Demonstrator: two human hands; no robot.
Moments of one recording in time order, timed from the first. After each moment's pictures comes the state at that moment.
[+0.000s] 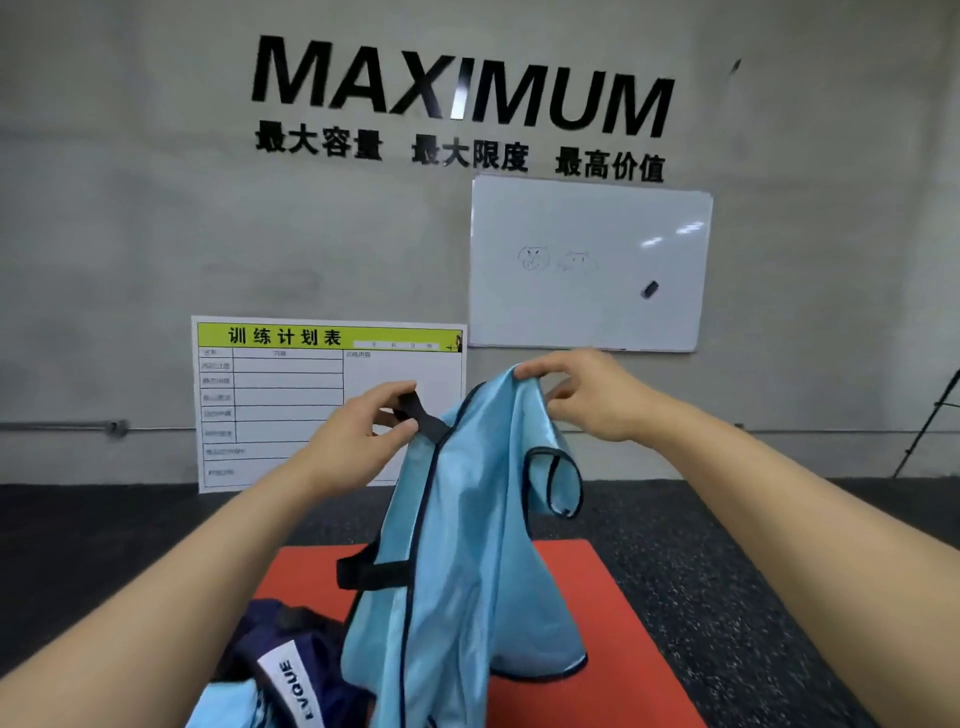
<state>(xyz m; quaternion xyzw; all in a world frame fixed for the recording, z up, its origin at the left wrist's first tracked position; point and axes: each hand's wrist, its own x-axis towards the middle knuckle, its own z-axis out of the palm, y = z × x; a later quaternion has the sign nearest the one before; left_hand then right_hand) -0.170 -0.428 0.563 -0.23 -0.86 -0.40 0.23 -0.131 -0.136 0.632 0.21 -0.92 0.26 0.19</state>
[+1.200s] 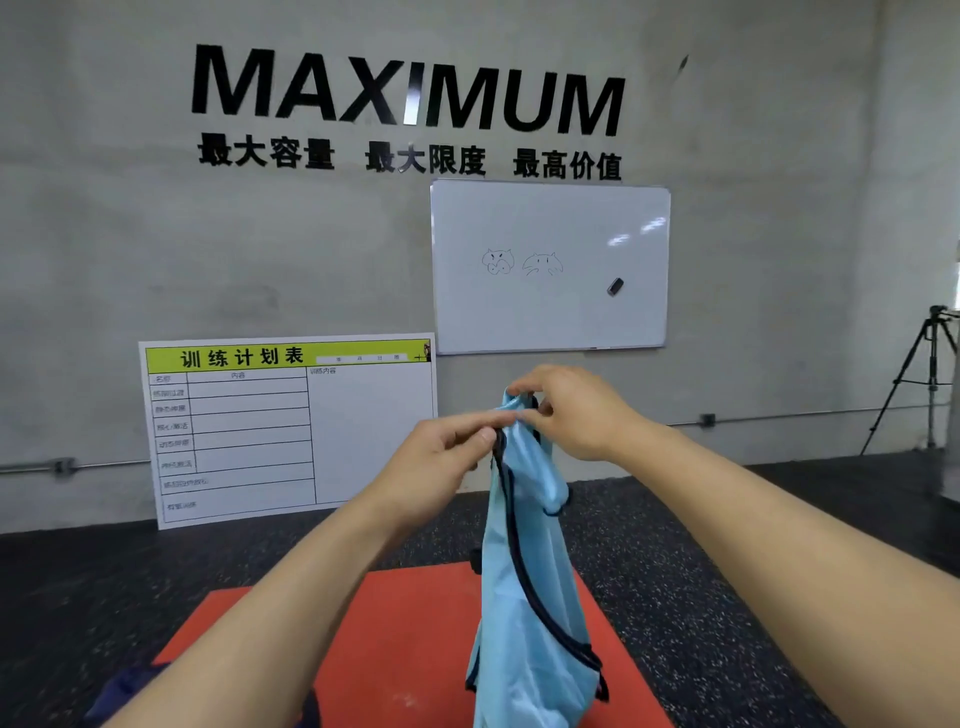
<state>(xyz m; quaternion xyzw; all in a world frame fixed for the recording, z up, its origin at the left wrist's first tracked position) -0.173 -0.283 0.569 -0.34 -0.77 -0.53 0.11 -0.184 -0.078 0.619 0.15 -0.94 0.07 0.28</state>
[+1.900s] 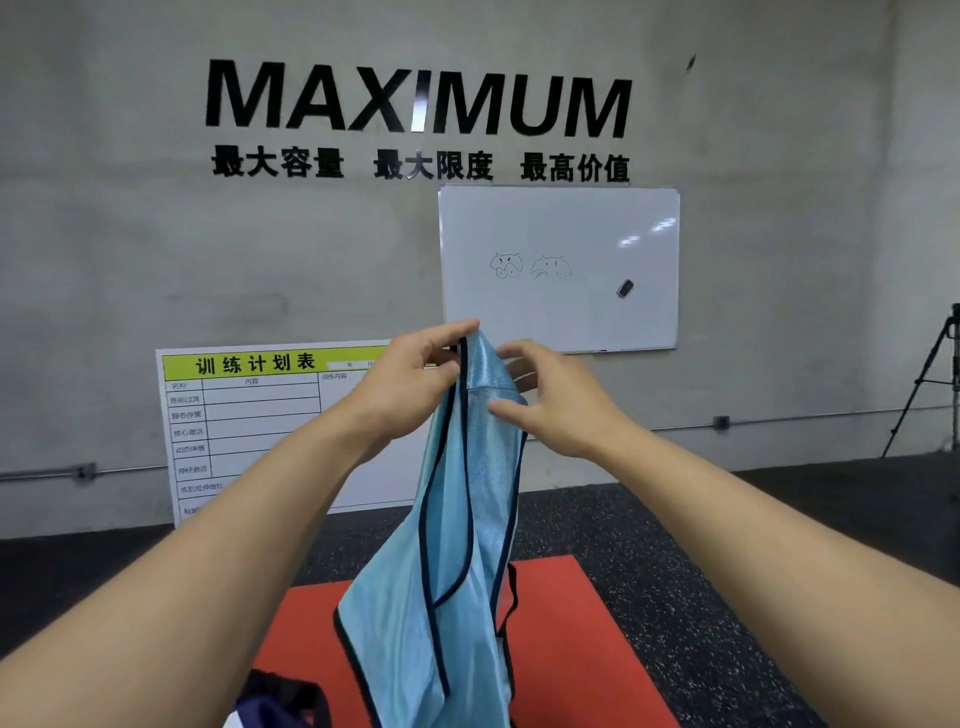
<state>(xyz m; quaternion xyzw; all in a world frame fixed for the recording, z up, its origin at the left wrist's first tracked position) -0.185 -0.297 0.646 -0.30 -0.80 -0.48 0.21 -0.175 -0.098 0.625 0.20 -0.87 0.30 0.33</state>
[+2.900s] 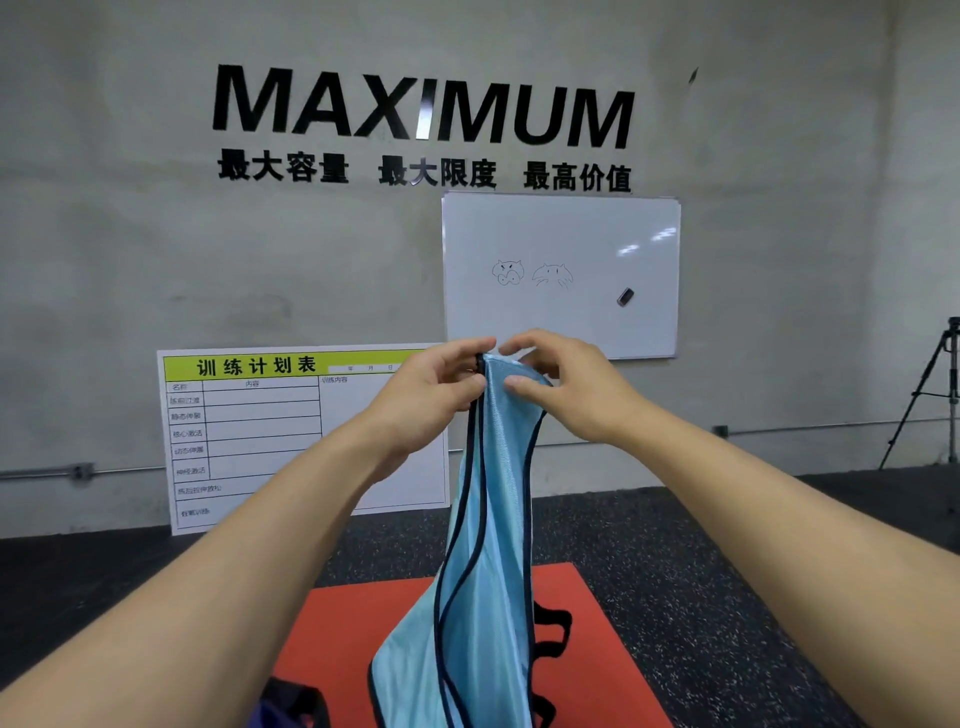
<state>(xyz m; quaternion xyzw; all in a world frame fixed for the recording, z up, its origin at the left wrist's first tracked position) -0.175 -0.294 0.637 -0.34 -0.74 -0.56 0.15 -0.171 -0.087 0.645 0.24 -0.86 0.30 0.32</state>
